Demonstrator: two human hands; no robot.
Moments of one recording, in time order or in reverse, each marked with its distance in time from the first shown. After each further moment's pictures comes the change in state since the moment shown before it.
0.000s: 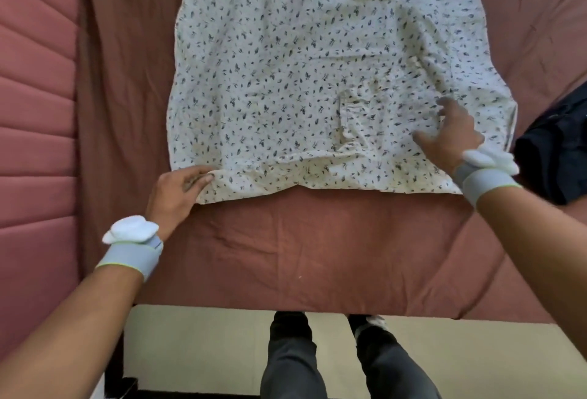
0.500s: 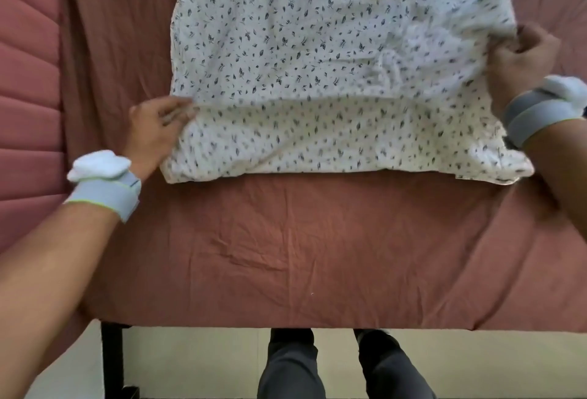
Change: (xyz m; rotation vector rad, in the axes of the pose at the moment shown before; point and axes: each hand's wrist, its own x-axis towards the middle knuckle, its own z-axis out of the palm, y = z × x) left_hand 0.116 0.006 -0.042 -0.099 0.056 0.084; right_hand 0.085 -0.043 -0.047 0.428 0.366 0.022
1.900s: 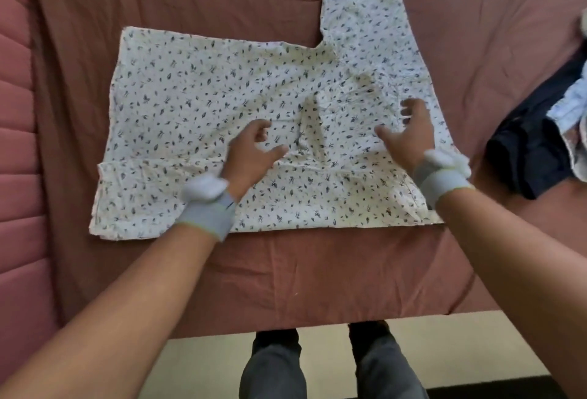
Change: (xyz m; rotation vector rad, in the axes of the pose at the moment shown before) left_hand -0.038 0.124 0.104 -0.183 -0.336 -0.161; right_hand -0.111 0.014 0.007 -0.089 -0.338 0.040
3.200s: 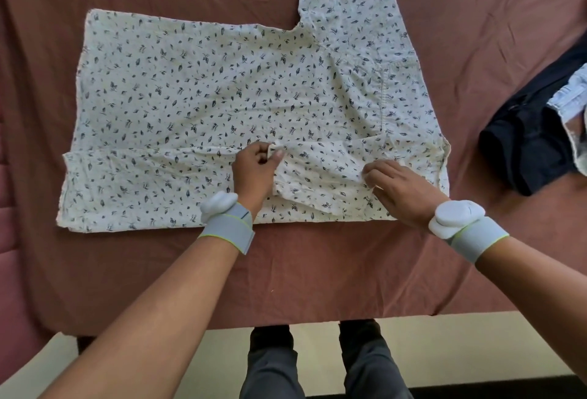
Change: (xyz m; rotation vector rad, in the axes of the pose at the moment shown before) left_hand 0.002 -0.022 0.095 -0.312 0.233 -0.149; right_hand -0.032 0.103 -0.031 -0.524 -0.485 -0.968
